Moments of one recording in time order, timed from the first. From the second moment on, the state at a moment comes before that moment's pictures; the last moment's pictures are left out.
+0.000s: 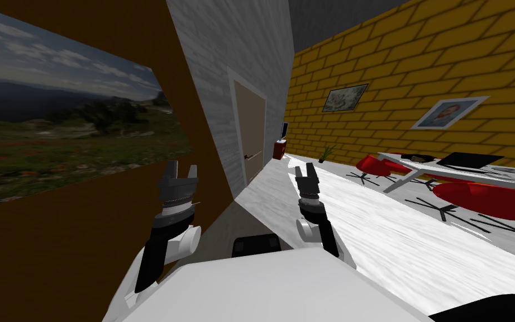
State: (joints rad) arm 0.47 -0.04 0.05 -2.23 0.03 -0.60 0.08
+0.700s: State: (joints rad) arm 0.43 -0.07 0.06 -2.10 0.02 -0.63 0.05
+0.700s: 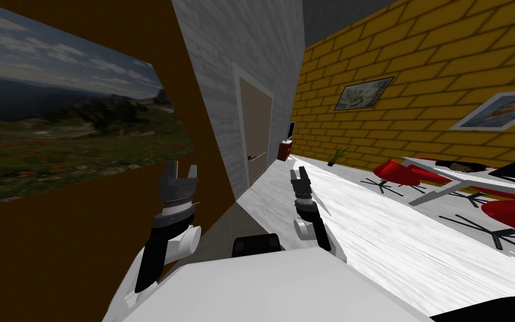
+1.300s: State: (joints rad) arm 0.40 -0.10 0.07 -1.99 0.01 -0.66 0.01
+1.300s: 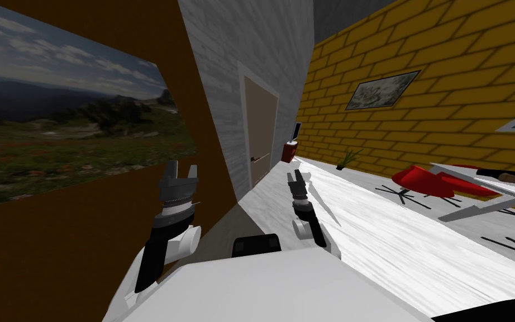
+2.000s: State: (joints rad) arm 0.35 -0.13 0.09 -1.83 0.00 -0.69 -0.02
